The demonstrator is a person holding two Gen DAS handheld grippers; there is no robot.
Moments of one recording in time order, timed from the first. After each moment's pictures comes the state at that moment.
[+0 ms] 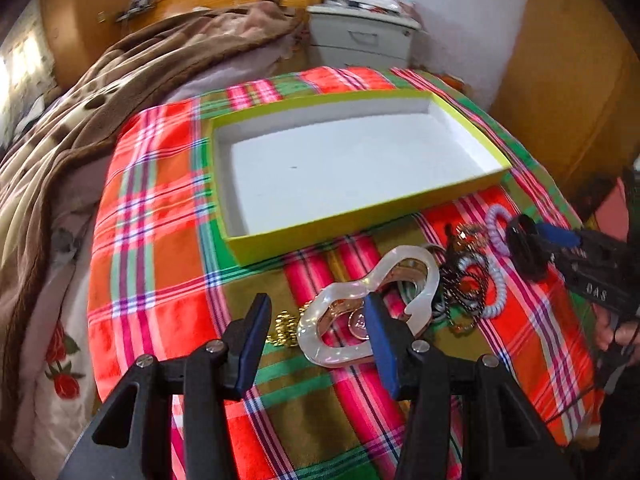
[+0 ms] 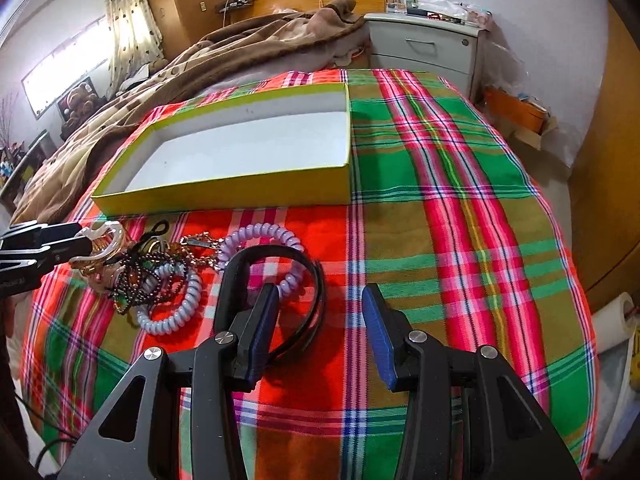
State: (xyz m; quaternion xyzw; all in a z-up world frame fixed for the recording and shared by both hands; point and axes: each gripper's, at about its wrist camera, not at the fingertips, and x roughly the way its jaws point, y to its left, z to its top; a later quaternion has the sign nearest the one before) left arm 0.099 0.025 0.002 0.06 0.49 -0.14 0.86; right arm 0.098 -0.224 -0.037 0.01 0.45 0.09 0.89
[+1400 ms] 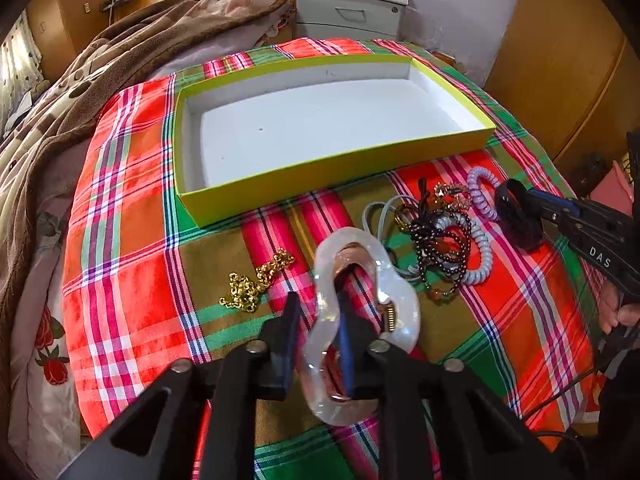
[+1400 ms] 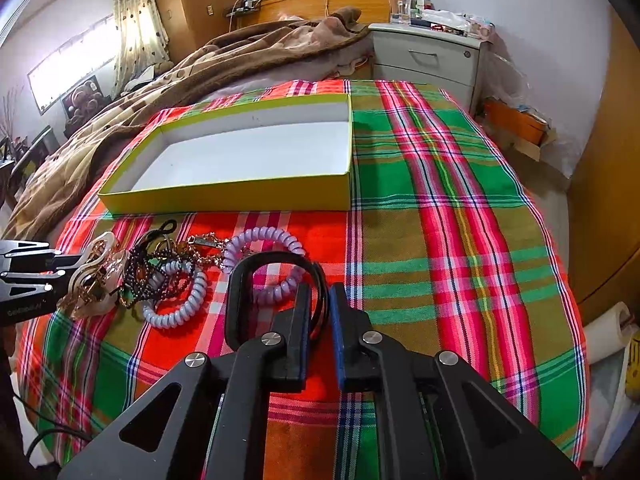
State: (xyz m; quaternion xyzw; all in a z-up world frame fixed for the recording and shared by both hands) left arm 0.082 0.007 -0.014 0.05 0.52 -0.15 0.84; right arm 0.088 -0.221 -0.028 0.00 0.43 0.10 0.90
